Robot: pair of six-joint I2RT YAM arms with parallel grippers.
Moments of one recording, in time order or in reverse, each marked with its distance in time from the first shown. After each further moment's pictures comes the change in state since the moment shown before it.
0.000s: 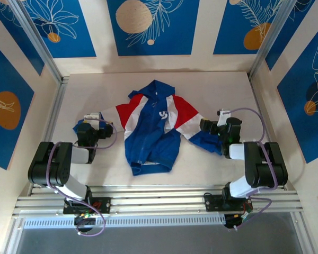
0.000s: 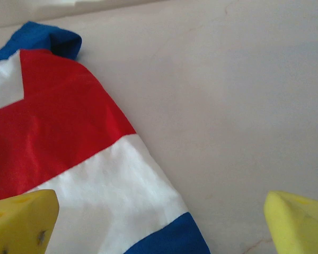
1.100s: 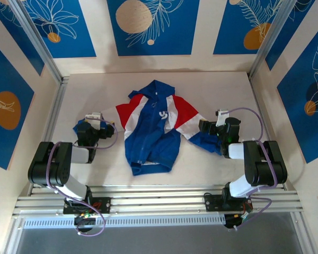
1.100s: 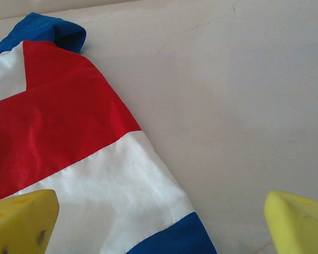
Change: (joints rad) left arm 0.000 0.000 0.006 0.000 0.053 0.026; right arm 0.012 0.007 0.002 0.005 0.000 -0.022
